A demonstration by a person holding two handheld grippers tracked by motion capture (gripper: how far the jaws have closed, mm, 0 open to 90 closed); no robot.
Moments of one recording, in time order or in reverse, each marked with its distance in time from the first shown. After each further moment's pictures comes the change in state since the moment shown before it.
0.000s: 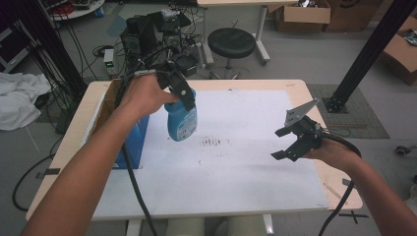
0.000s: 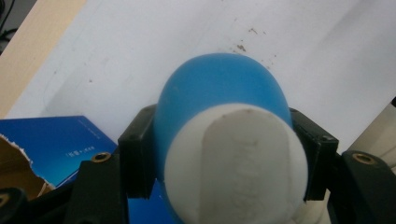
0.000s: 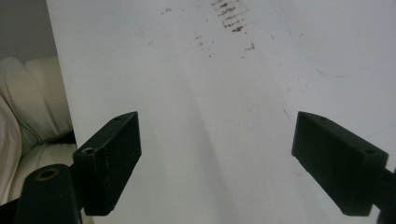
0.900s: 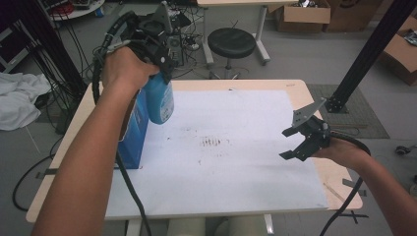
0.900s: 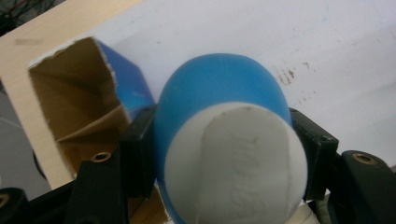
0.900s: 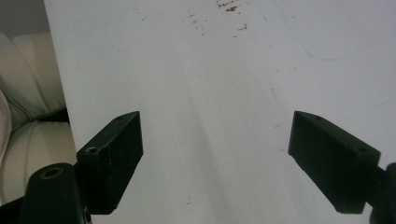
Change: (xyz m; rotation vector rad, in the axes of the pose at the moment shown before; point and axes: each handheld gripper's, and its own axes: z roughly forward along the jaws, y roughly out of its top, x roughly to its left) left arm 0.046 -0.015 -0.062 -0.015 0.125 -0.455; right arm -0.006 -0.011 -0.011 0.034 -0.014 -0.042
